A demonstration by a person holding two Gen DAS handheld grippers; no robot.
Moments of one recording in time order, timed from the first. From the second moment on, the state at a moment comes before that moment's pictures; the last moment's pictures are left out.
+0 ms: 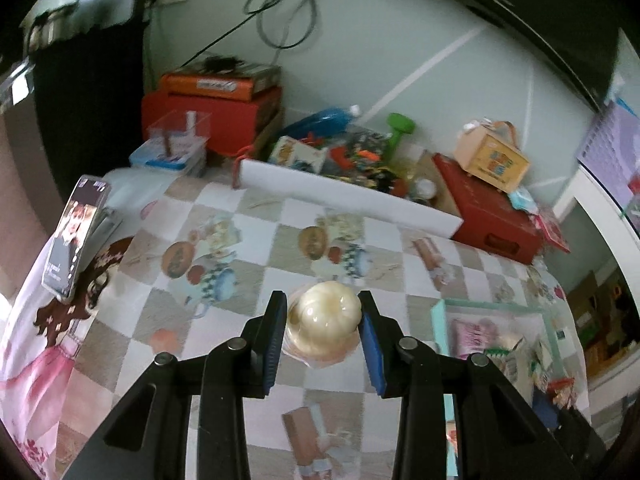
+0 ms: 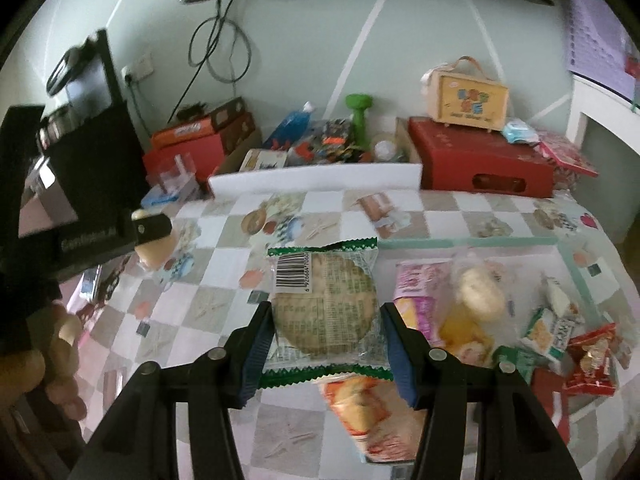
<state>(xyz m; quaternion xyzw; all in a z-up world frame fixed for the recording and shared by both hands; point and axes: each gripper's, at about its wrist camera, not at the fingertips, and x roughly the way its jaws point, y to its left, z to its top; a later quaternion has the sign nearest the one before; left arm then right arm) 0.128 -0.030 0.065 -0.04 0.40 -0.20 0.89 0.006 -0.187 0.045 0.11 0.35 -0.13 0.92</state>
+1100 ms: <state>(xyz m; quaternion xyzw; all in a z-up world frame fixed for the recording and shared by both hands) 0.039 -0.199 0.055 0.08 0.40 -0.38 0.83 -0.084 -0.363 0.049 0.27 0.30 -0.29 0.87</state>
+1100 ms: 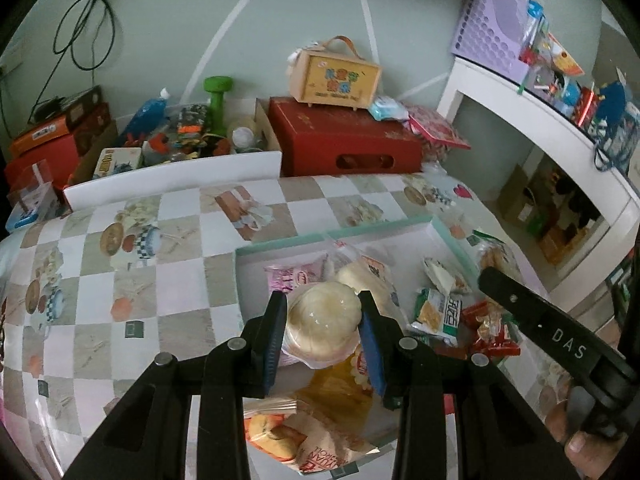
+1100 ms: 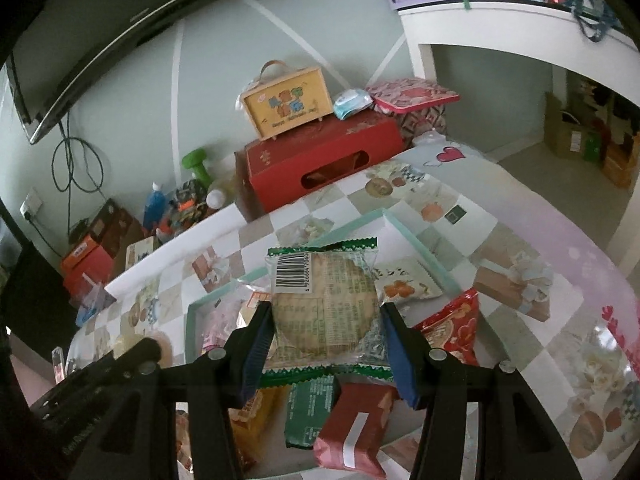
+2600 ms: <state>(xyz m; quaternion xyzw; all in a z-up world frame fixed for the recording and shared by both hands) 0.056 -0.186 0.051 0.10 0.39 -0.31 0.86 -0.059 -0.351 0.028 0.23 0.35 -0.28 0.86</state>
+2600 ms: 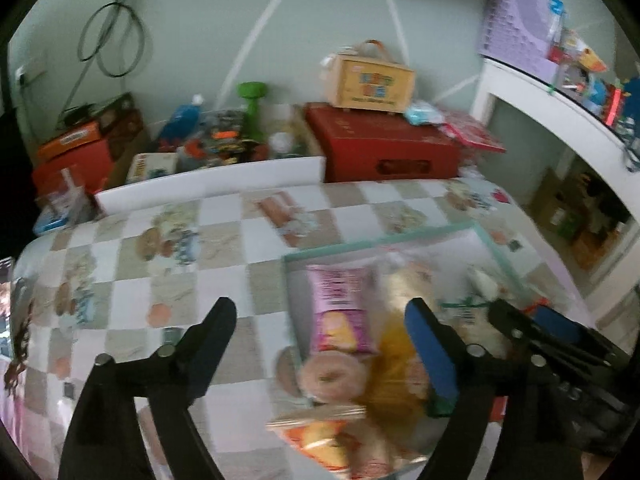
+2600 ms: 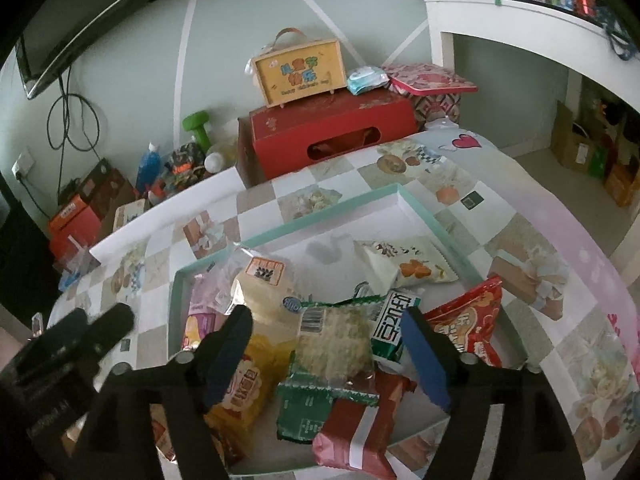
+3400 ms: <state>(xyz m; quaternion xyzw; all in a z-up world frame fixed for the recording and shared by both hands) 0.007 -0.098 0.048 0.11 0.34 -0.11 0.93 -0.087 -0.287 0.026 0.16 0.36 -0.25 0.88</state>
